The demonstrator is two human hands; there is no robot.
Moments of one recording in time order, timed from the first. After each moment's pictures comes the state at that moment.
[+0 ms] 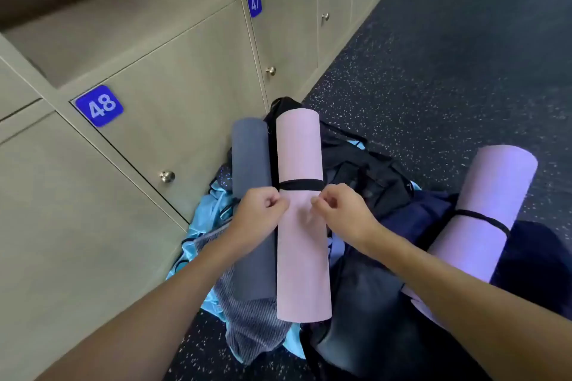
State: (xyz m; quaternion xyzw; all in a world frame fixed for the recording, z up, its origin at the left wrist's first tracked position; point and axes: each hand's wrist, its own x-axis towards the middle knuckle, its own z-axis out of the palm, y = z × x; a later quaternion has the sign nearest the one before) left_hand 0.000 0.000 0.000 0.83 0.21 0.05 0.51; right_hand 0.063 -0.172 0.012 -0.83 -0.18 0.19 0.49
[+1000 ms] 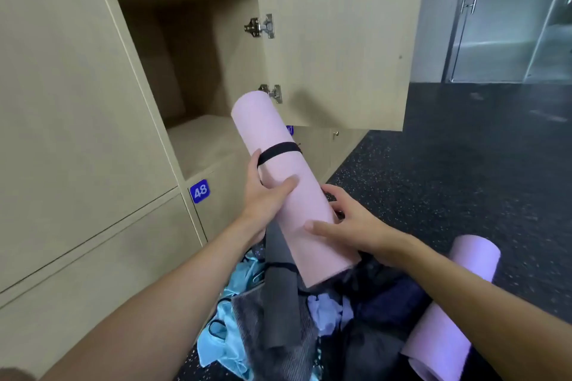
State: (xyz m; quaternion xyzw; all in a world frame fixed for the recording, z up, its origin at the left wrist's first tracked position) left_hand -0.045 -0.014 0.231 0.70 0.16 0.28 0.64; right_hand -0.012 -0.206 0.233 -0.73 -0.31 0.24 0.56
